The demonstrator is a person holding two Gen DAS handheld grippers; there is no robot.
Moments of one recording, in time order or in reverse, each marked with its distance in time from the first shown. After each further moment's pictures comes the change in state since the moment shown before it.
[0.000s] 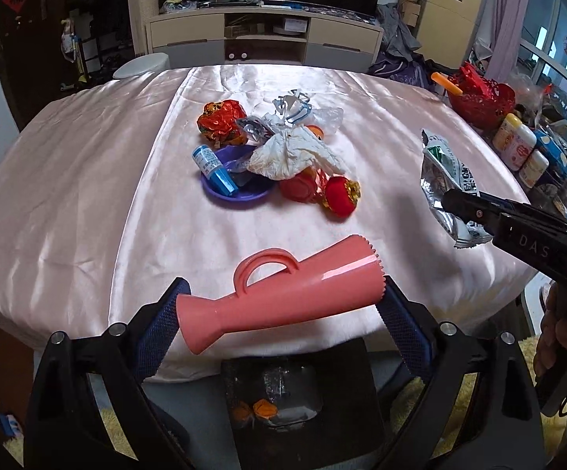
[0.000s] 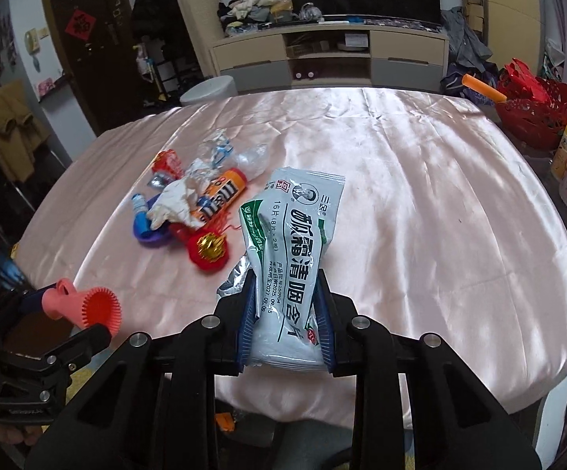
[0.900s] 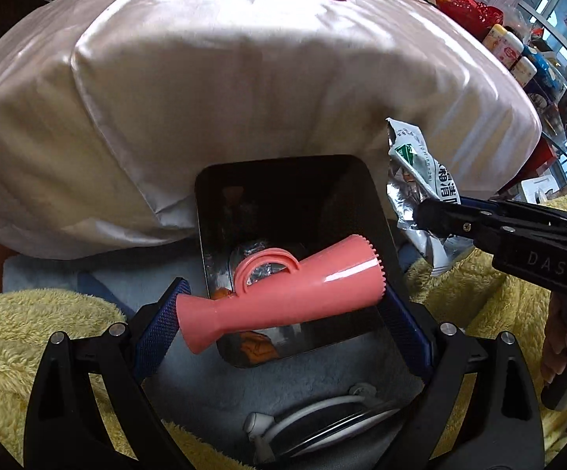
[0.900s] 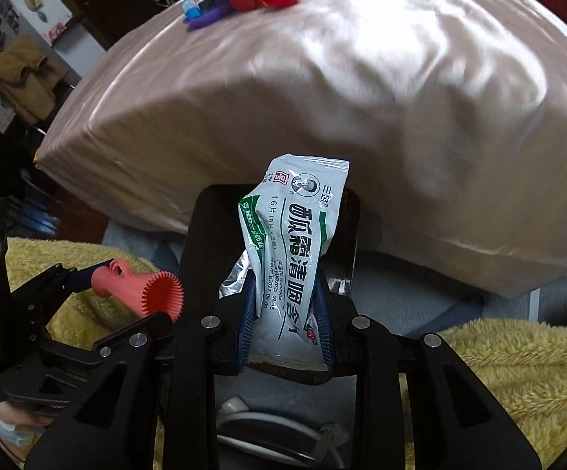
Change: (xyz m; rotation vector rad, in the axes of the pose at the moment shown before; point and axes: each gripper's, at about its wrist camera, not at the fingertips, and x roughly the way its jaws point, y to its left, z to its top) left arm 0.029 0.016 -0.157 -0.010 0.262 -0.084; right arm 0.031 0.039 -0.158 0.051 0.343 0.136
